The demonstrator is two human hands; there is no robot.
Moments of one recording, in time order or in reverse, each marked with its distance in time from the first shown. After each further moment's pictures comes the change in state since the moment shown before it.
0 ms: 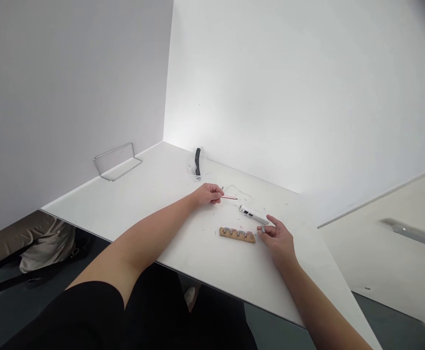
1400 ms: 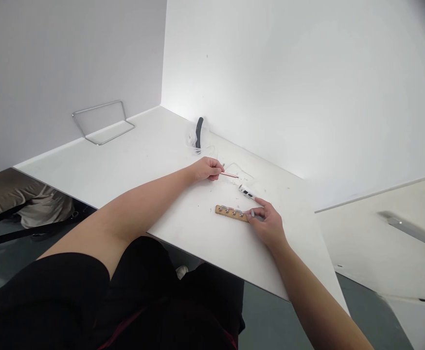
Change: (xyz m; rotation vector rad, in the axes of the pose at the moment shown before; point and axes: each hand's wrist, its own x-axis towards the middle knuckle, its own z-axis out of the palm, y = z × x) left_hand -0.005 0.005 0.001 -0.020 -0.009 0.021; right_hand 0.000 0.000 0.007 -0.326 -0.184 -0.153
